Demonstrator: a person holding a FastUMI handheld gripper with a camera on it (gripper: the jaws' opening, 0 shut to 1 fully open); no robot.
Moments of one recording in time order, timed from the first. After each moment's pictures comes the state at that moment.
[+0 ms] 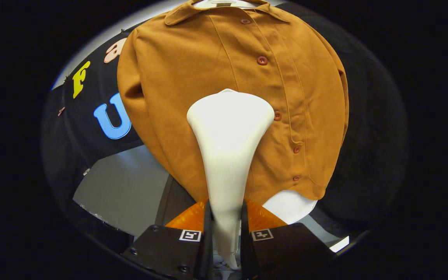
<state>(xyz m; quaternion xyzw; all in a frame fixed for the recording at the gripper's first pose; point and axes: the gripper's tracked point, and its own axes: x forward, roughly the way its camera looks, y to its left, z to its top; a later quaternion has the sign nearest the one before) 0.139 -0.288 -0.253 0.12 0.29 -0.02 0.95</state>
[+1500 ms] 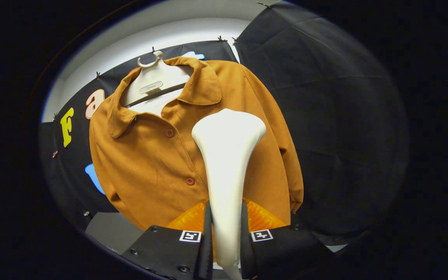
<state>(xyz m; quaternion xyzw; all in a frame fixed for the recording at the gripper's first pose) 0.175 -0.437 -0.099 0.18 0.11 -0.09 0.97</state>
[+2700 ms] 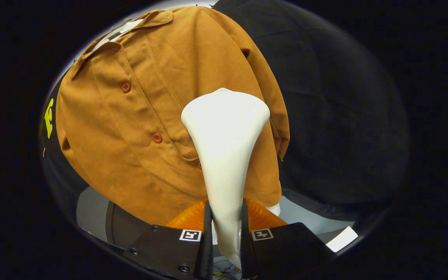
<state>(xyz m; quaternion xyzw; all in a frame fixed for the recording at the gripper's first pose) 0.130 -0.446 -0.277 0.21 0.28 -0.15 0.93</state>
